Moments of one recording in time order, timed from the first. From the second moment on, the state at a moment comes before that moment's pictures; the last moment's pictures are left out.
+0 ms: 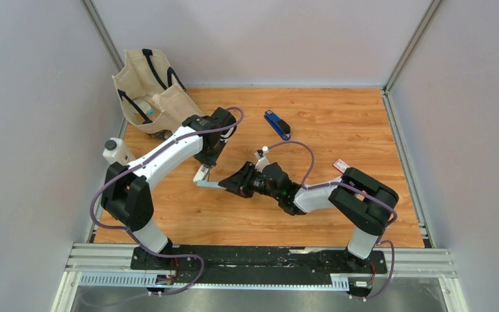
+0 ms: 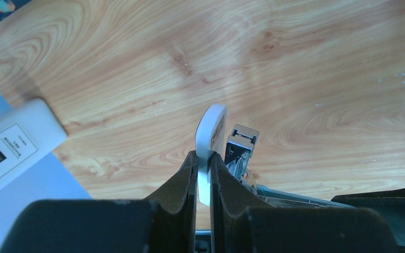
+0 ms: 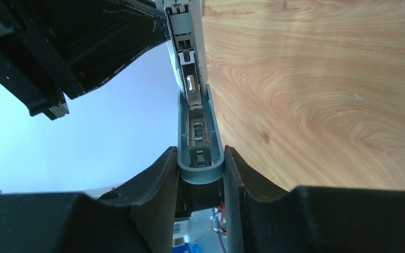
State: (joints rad) left arm -0.58 1.64 1.39 -1.05 -0.31 -0.06; right arm 0.96 1.73 0.67 0.83 -0.16 1.35
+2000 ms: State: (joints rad) left arm -0.60 1.45 1.28 -1.14 -0.60 -0.06; right arm 0.82 1.74 0.87 0.51 -0.17 1.60
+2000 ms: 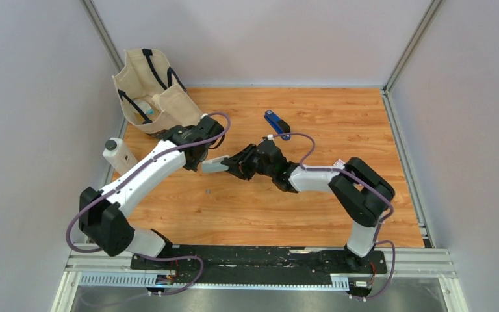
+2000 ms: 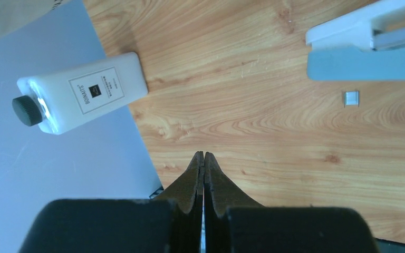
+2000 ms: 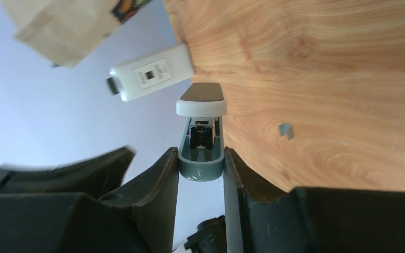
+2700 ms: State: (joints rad) left arm -0.60 1.21 1.16 -1.11 -0.58 0.01; right arm 0.82 2.16 1.38 0.08 -0.32 1.77
